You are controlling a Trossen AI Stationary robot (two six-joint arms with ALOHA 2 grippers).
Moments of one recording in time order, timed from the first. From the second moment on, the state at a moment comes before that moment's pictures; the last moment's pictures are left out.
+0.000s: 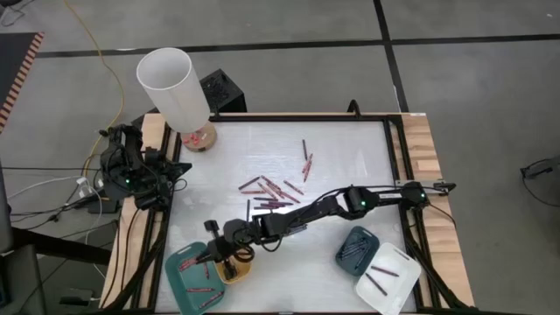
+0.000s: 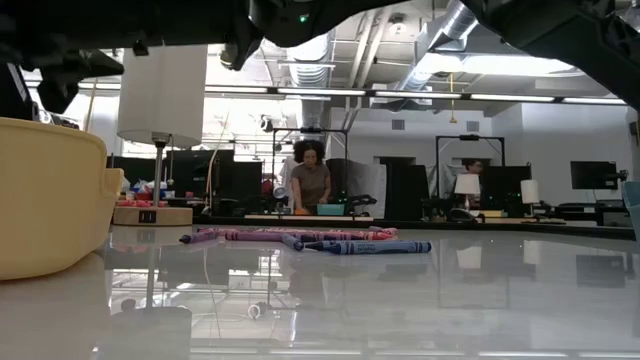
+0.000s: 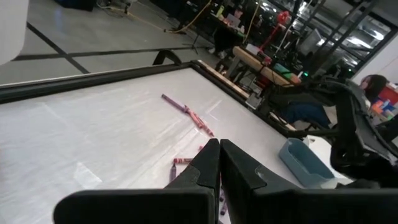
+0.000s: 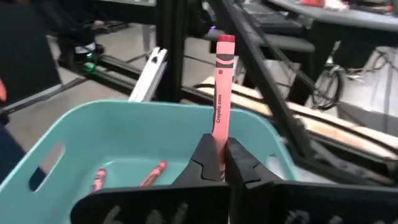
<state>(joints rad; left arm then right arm) -1.10 0.01 0.50 -1.02 -1.39 -1.07 0.26 2.61 2.30 0.16 -0.18 -0.17</state>
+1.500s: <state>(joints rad) -1.10 0.01 0.50 -1.02 -1.39 -1.07 0.25 2.68 2.31 0.24 -0.26 -0.05</state>
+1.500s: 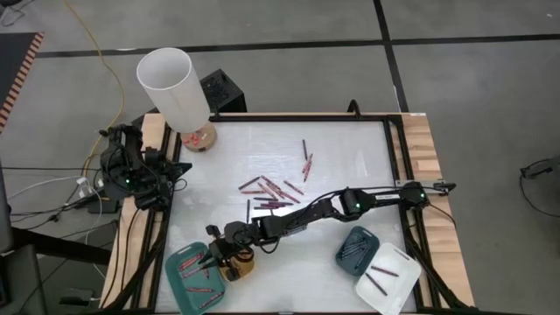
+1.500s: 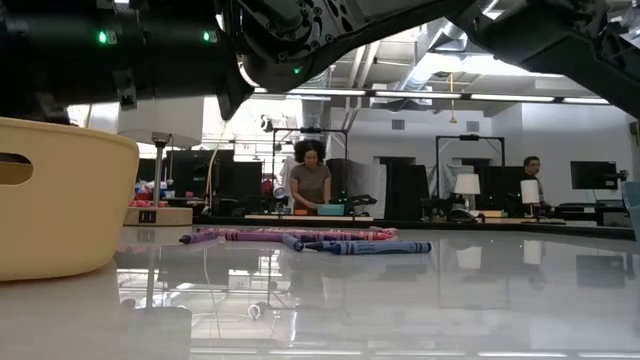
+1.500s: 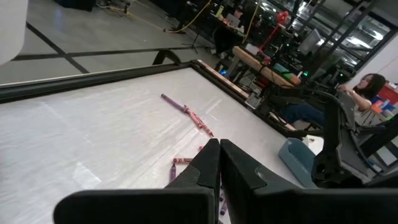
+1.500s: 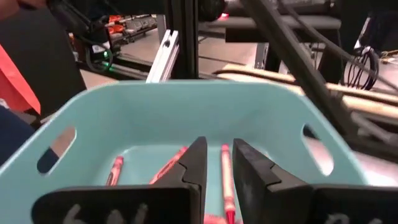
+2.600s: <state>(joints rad) -1.10 0.01 0.50 -1.02 -1.37 -1.07 0.04 2.03 2.35 -1.43 0.32 -0.11</state>
